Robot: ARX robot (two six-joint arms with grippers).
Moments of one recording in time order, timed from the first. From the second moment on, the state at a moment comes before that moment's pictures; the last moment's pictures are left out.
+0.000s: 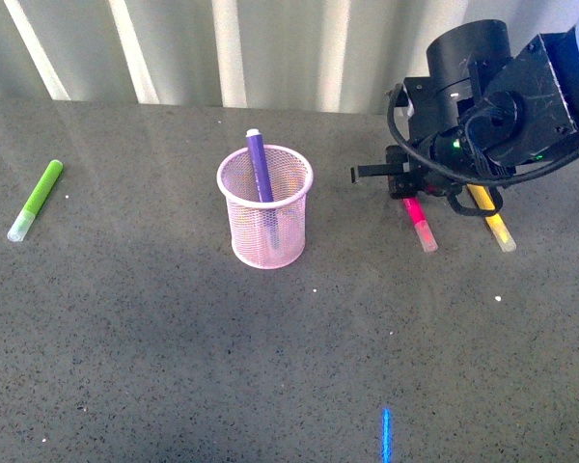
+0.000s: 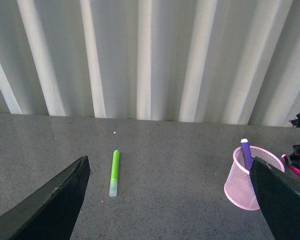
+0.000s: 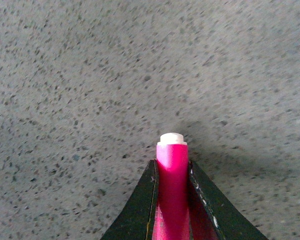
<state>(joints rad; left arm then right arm) 0.00 0.00 0.02 0.00 0.00 0.00 0.25 2.45 1.43 0.22 0.06 0.08</state>
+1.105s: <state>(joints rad) 0.00 0.00 0.02 0.00 0.00 0.00 0.55 2.26 1.21 1.13 -0.16 0.18</state>
